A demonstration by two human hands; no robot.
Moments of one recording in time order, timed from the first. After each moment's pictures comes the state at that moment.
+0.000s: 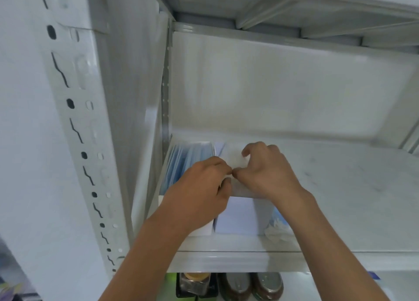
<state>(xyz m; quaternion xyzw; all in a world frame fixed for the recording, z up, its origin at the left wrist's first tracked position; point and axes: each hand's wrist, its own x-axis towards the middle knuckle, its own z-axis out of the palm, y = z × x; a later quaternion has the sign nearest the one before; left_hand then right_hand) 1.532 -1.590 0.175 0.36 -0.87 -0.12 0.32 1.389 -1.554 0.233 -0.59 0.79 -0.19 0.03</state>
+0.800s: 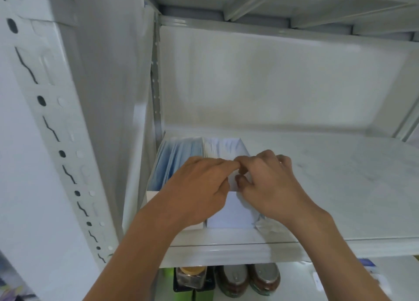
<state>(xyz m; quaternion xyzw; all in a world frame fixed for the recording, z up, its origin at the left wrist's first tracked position) 1.521 -1.582 0.185 0.31 -0.92 -0.06 0.23 1.355 -1.532 0.194 -0.69 0.70 -0.16 -0.09</state>
